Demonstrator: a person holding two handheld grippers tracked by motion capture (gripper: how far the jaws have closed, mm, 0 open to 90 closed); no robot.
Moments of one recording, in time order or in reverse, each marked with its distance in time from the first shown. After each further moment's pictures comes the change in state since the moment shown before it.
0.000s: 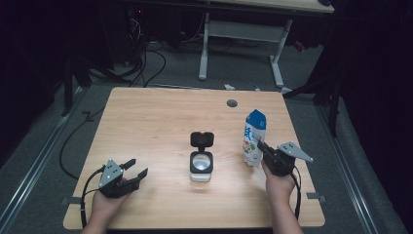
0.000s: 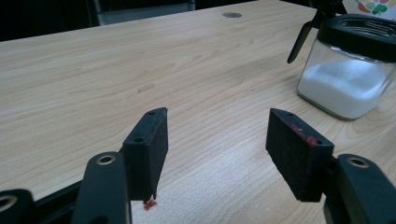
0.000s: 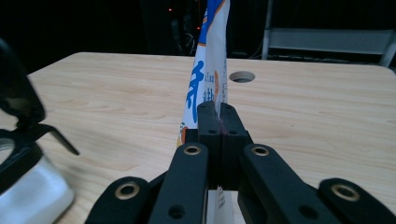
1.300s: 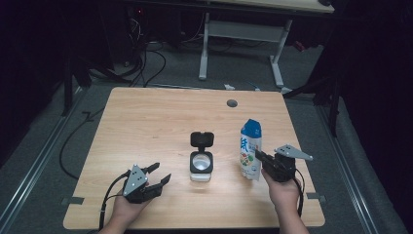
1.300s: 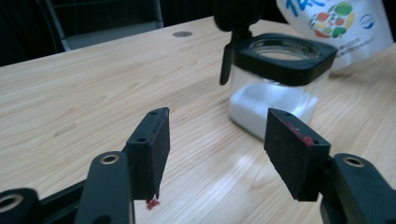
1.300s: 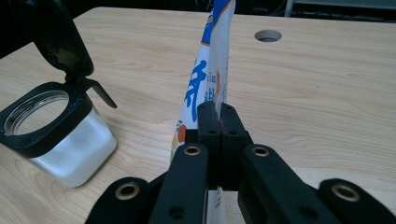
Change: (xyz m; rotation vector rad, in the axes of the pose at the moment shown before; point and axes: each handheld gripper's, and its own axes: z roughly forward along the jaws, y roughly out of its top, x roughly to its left) left arm -0.054 0.013 0.023 -0.048 -0.083 0.093; right arm 0.019 0.009 -0.023 0.190 0.064 -0.014
